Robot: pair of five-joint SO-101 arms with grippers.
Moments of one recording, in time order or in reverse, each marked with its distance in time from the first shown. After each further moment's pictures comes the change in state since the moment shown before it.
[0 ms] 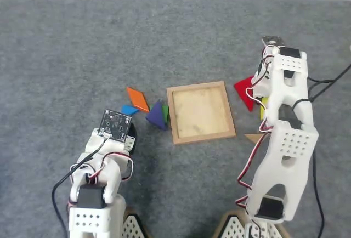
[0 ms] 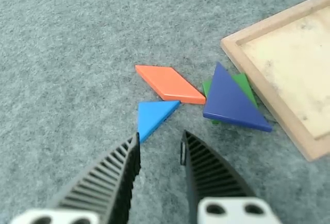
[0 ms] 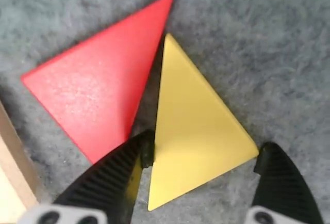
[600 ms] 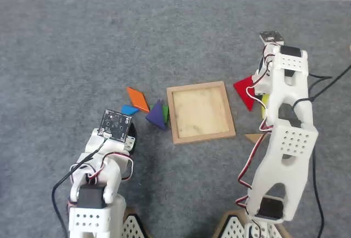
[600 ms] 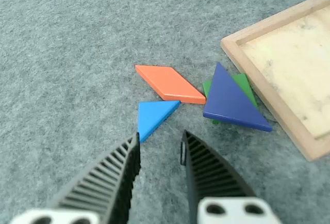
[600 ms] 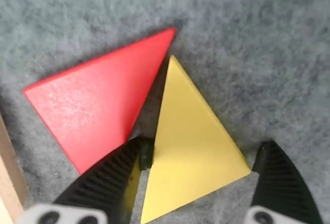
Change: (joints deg) left arm 0.0 0.0 0.0 0.0 0.0; right arm 0.3 1.3 -3.5 -2.5 4.8
